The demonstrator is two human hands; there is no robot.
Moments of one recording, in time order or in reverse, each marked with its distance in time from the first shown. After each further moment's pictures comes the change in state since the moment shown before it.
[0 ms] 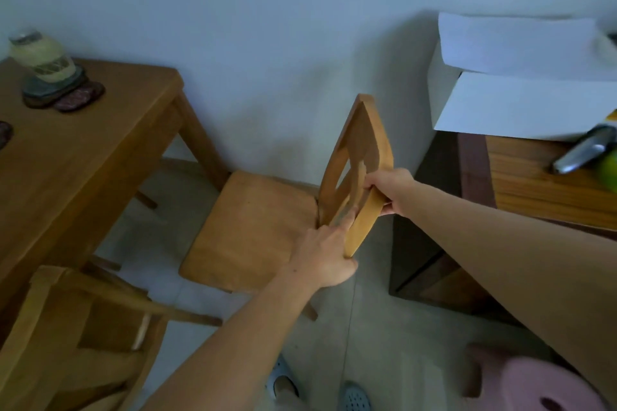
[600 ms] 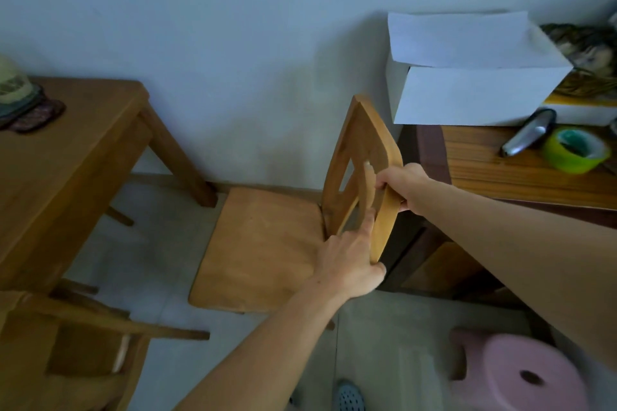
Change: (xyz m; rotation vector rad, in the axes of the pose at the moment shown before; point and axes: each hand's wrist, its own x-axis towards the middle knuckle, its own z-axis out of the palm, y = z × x) left_hand 0.006 0.081 0.030 -0.046 0.049 0.056; right_hand -0.004 0.027 -0.075 -0.029 0.136 -0.037
